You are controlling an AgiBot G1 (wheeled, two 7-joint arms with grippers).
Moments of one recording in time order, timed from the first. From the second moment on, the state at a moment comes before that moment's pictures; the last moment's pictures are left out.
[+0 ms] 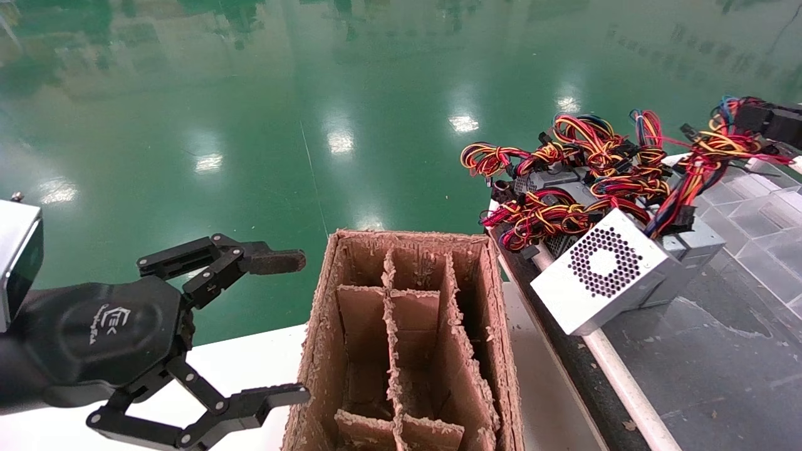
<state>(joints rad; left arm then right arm) -1.09 0.58 0.36 -1.26 0.68 1.46 -0.14 1.74 -0.53 -0.52 0.25 -0.97 -1.58 0.09</state>
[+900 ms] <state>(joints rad) -1.09 0.58 0.36 -1.26 0.68 1.46 -0.14 1.82 -0.51 -0.60 0.17 -0.99 -1.59 -0.03</state>
